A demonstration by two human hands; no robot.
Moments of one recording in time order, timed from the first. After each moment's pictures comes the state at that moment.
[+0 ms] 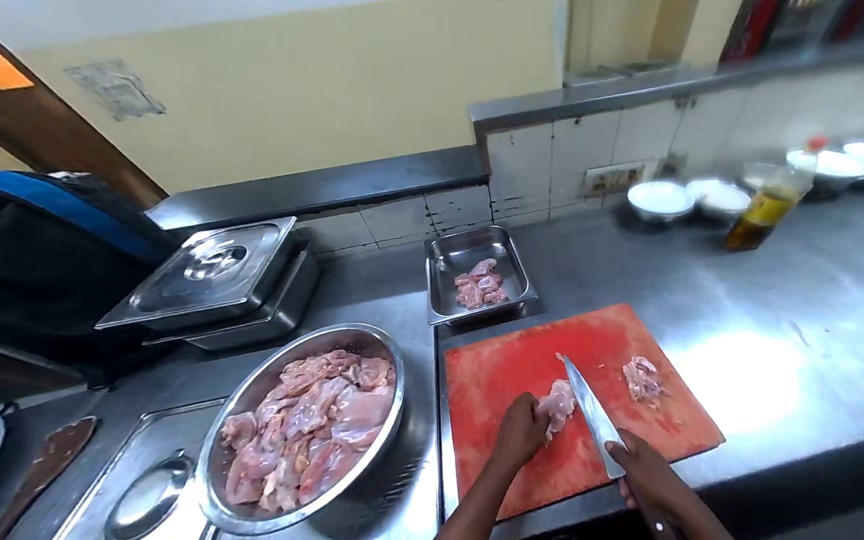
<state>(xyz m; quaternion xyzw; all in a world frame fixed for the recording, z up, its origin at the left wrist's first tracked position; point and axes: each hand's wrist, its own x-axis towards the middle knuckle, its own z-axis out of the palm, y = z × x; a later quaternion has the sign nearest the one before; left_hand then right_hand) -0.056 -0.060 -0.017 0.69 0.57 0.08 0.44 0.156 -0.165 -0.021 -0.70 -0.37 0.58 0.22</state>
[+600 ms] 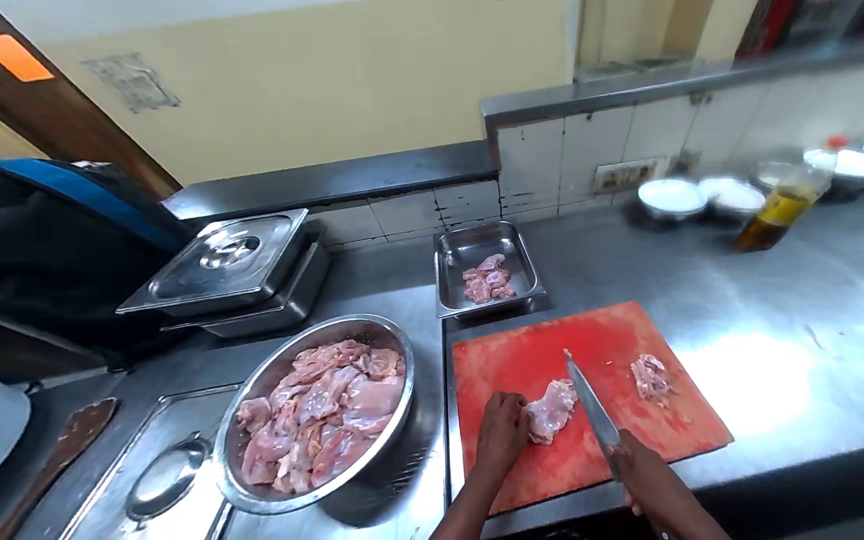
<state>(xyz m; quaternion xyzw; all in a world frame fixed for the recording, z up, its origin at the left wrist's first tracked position) -0.095 -0.073 -0.033 0.73 0.59 0.15 0.32 0.134 -0.170 0.002 -0.74 -0.46 0.48 0.08</state>
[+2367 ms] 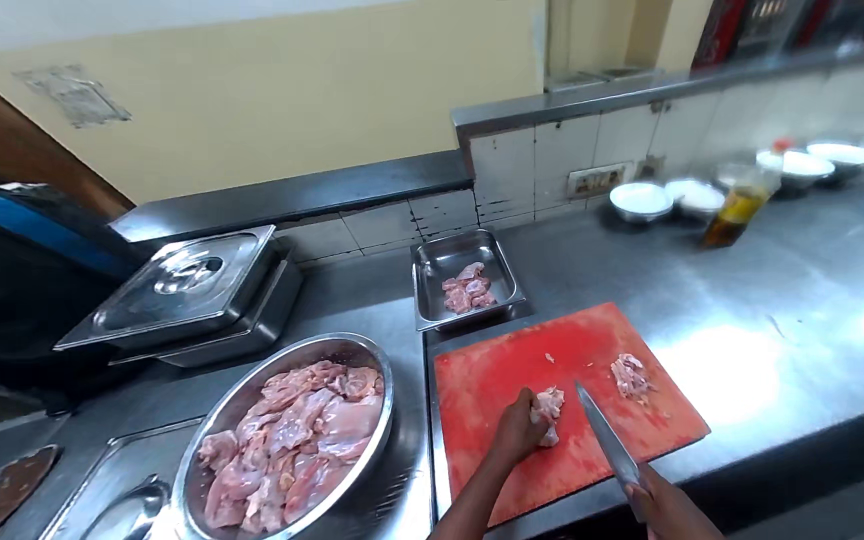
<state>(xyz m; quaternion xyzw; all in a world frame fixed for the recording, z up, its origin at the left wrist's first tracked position) -0.049 -0.051 -0.021 0.73 0.52 0.05 0.44 0.160 -0.224 -0.004 -0.75 -0.42 0.50 0.12</state>
